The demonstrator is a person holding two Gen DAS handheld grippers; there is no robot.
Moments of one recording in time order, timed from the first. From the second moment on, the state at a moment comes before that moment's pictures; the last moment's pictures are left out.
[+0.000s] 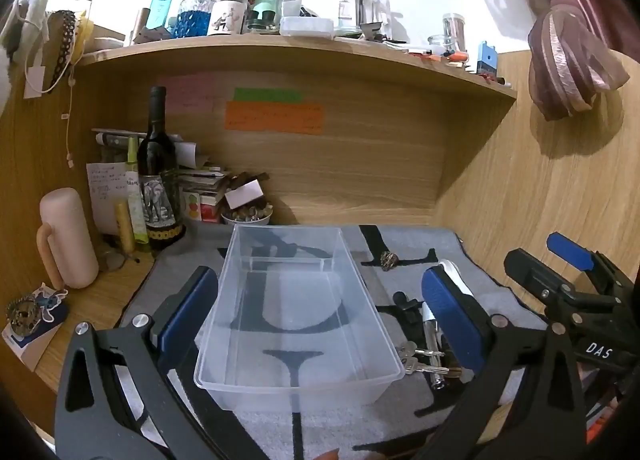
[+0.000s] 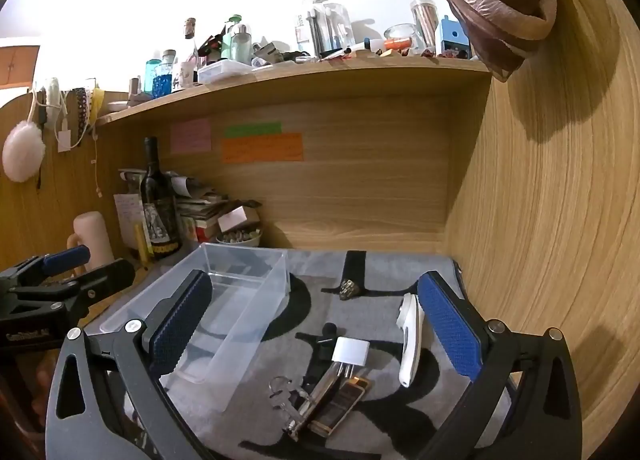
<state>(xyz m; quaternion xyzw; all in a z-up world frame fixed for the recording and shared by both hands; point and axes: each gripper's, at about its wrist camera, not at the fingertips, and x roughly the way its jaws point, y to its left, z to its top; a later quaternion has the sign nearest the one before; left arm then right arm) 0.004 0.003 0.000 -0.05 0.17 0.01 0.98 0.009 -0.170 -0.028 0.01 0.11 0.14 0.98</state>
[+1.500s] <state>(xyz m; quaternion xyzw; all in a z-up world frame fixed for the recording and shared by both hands) 0.001 -0.005 0.000 -0.04 0.16 -0.01 0.99 0.004 -0.159 -0.024 0.00 0.10 0.14 0.98</state>
